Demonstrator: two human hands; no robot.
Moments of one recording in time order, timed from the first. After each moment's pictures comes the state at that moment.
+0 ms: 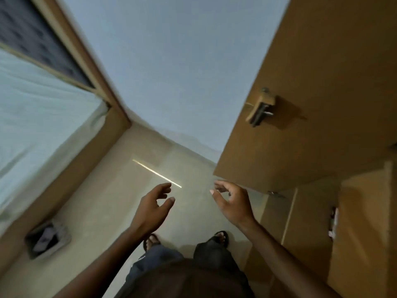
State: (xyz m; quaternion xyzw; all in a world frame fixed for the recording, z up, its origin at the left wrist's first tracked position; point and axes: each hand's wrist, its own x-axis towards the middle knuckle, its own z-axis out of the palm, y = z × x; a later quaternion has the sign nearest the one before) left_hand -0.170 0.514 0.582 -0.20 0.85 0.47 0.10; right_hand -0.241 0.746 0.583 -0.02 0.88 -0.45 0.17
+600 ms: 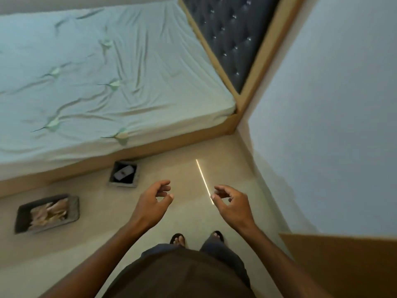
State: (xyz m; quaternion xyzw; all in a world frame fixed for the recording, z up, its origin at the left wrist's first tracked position) left_hand 0.034 0.233 0.575 -0.48 0.71 0.50 -0.09; right_hand -0.165 0.376 0.580 -0.33 0.82 -0.35 0.32
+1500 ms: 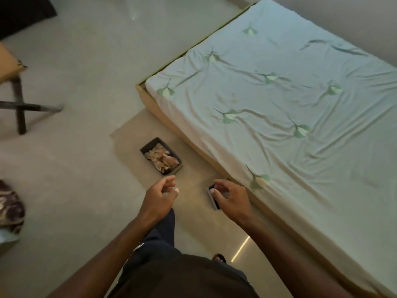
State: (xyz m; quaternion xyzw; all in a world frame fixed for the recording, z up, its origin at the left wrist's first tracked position) left_hand 0.339 0.017 0.545 -0.78 0.28 0.44 -0.36; right_hand 0.137 -0.090 0.541 -0.73 0.51 -0.10 0.44
